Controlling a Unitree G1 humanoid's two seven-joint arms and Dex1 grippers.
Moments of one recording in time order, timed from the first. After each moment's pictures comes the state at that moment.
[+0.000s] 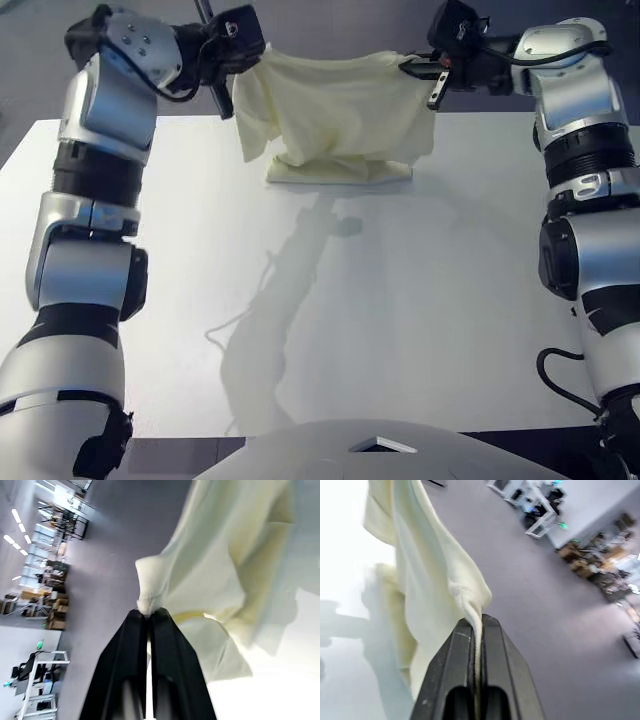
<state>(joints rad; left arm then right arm) -1.09 0.67 -0.25 0.38 0.28 0.22 -1.01 -1.24 -0.55 0.14 0.79 -0.12 0.08 1.10</state>
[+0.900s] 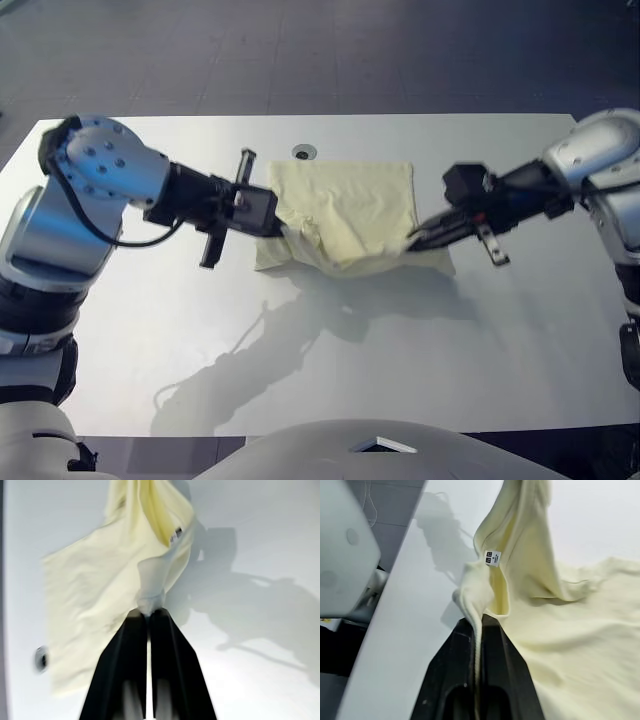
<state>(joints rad) -0.61 0.96 -0.24 -0.49 -0.17 0.48 -1.46 -0.66 -0.93 0.27 -0.34 0.39 0.75 1.60</state>
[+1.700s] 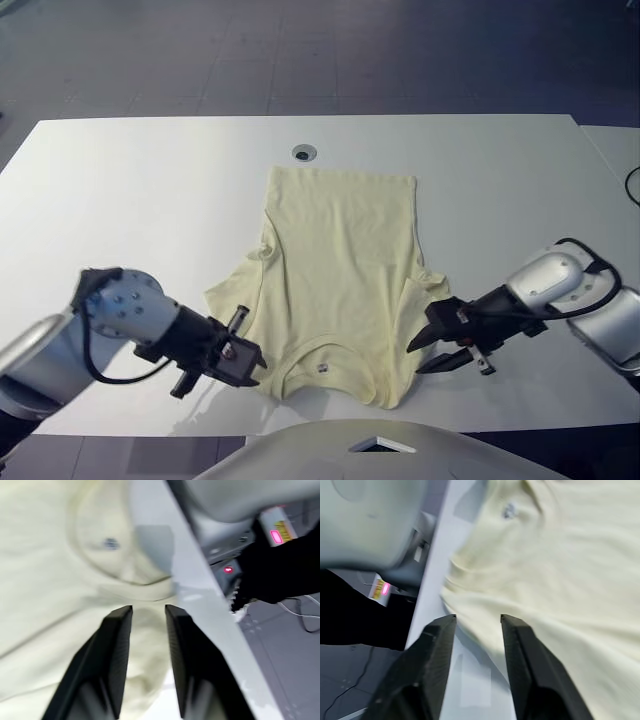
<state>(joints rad) -0.07 1.19 -0.17 -0.73 -0.28 0.38 -1.42 -0.23 -1.13 0.32 -0.56 0.35 0.64 1.44</state>
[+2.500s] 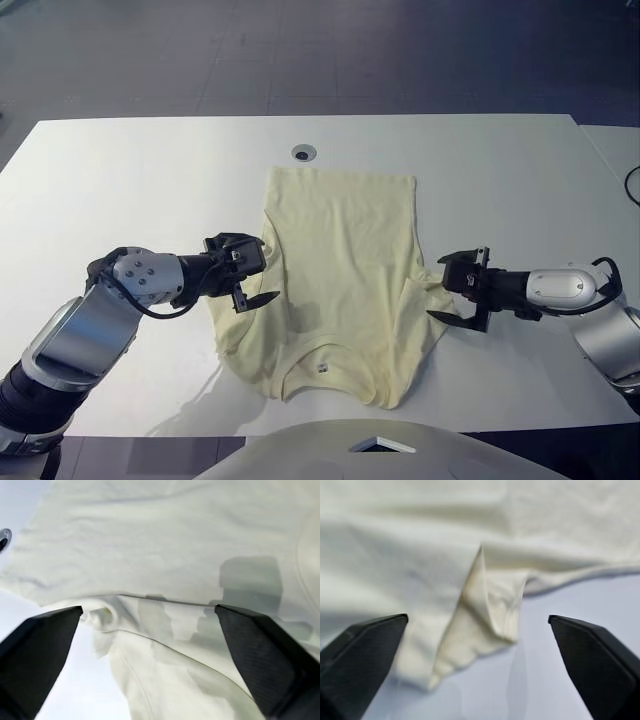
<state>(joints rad) -0.12 0.96 -0.22 -0.63 -0.16 0.72 -0.84 0.00 -1.07 0.25 -0.47 0.00 0.55 0.90</state>
